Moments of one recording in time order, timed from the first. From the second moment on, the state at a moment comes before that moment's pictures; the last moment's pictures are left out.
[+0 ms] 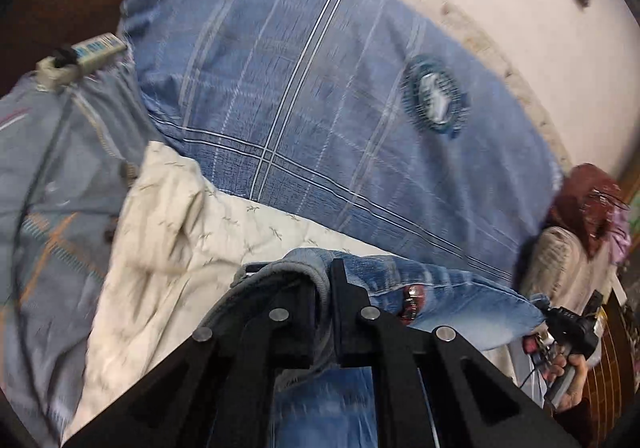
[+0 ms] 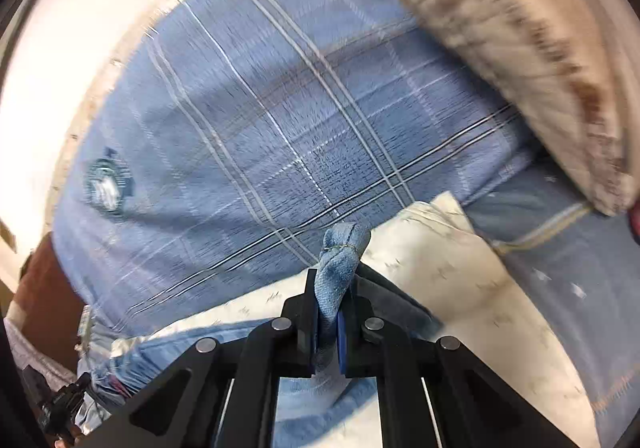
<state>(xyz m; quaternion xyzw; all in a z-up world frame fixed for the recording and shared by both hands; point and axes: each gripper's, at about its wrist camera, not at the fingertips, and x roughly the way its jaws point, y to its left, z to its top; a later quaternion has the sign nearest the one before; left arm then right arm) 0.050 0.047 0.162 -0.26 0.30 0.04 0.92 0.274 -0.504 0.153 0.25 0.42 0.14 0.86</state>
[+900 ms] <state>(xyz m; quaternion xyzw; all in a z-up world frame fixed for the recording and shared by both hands) -0.115 0.012 0.057 -0.29 0.39 0.07 0.87 0.053 -0.635 0.054 0.40 0.46 0.13 0.78</state>
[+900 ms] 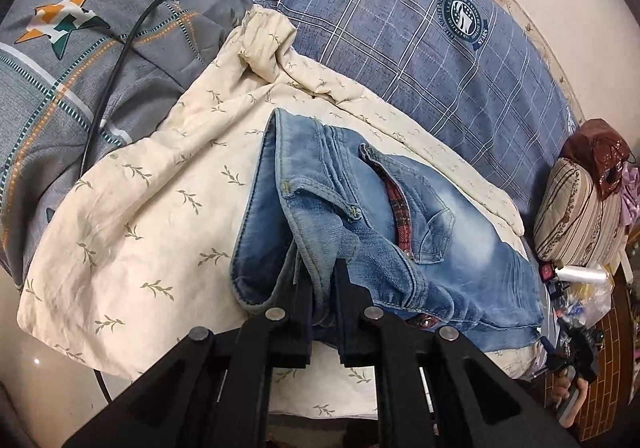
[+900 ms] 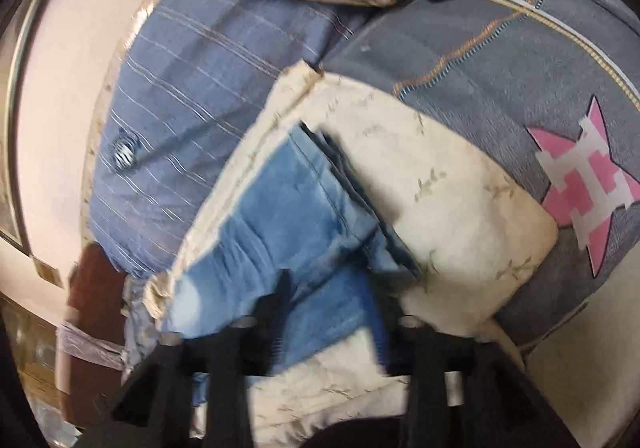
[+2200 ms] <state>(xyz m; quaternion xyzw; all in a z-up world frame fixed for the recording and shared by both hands) -0.168 0.008 0.106 -0.22 0.35 0.11 0.90 0.048 -0.662 0.099 0.35 0.44 0.08 0.83</state>
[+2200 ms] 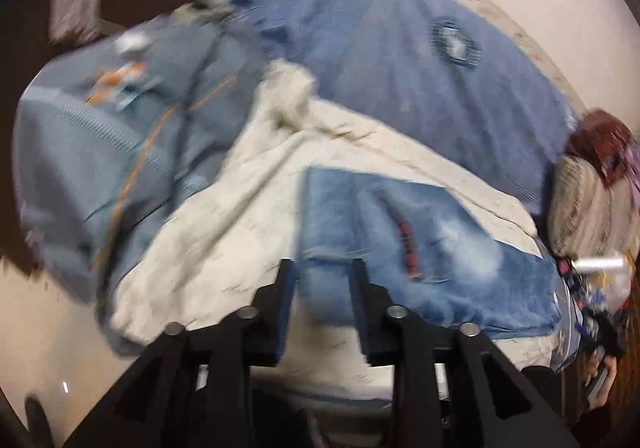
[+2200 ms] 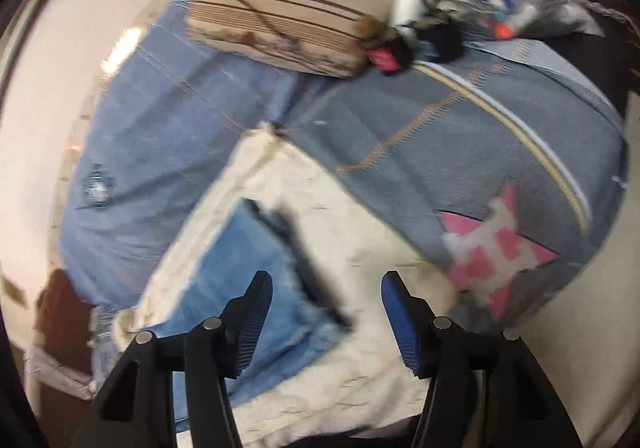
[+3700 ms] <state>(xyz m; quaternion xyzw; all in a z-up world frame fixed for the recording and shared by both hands) -0.085 -0.036 0.040 -0.10 0.45 0.14 0.87 0.090 -0.262 0.107 0.06 0.50 0.36 0.79</state>
